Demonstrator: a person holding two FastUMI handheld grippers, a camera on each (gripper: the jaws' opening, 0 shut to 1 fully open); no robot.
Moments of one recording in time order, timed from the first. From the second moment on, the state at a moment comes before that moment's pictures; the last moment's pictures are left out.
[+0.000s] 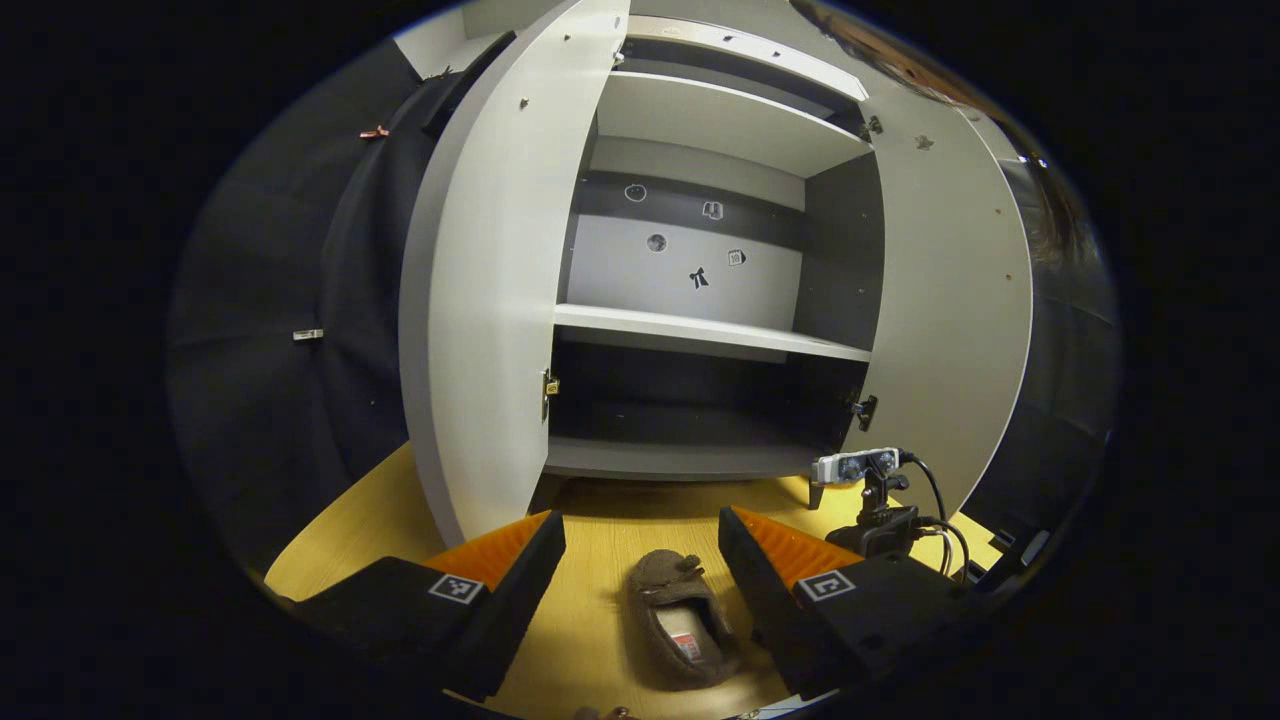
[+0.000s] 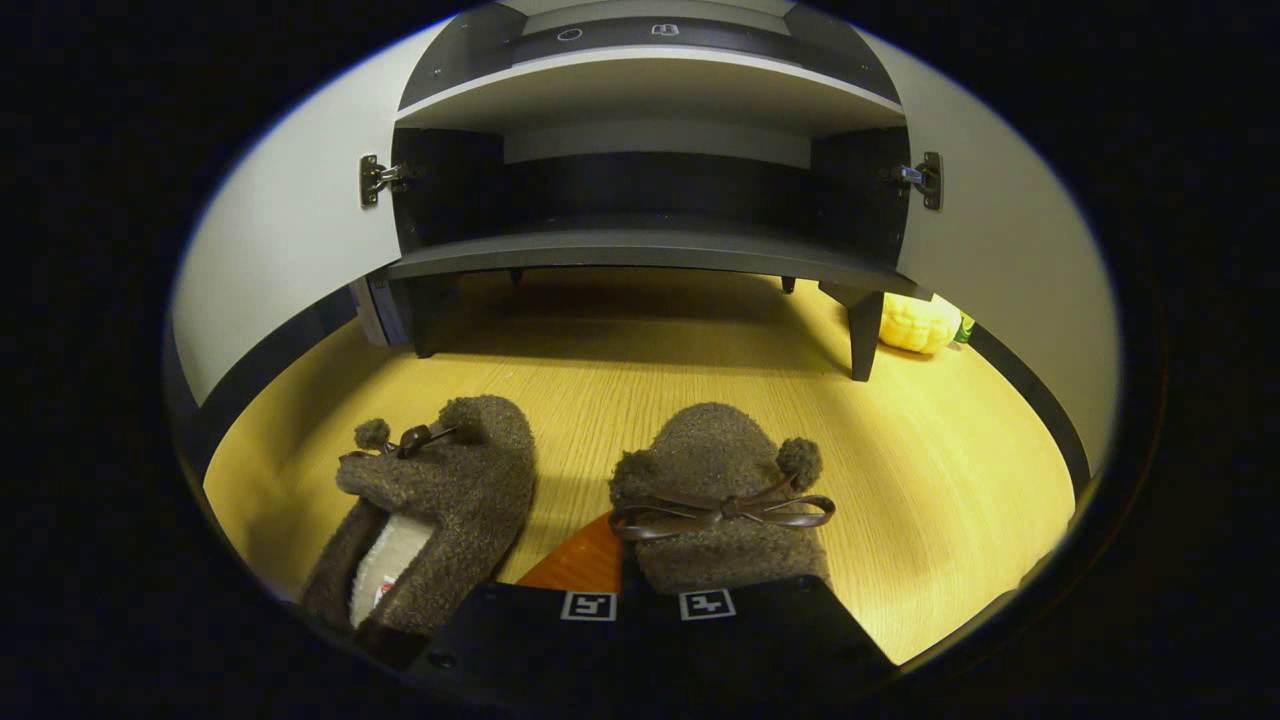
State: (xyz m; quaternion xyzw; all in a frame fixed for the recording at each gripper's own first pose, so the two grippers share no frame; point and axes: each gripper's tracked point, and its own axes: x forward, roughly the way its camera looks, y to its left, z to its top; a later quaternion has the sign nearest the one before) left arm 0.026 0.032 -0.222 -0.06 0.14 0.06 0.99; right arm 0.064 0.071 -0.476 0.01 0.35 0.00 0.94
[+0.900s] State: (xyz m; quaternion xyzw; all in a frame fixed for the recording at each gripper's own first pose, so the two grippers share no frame) left arm 0.000 0.007 -0.094 -0.02 0.05 0.01 1.00; right arm 0.159 0.059 -0.124 -0.02 0.14 0.05 0.99
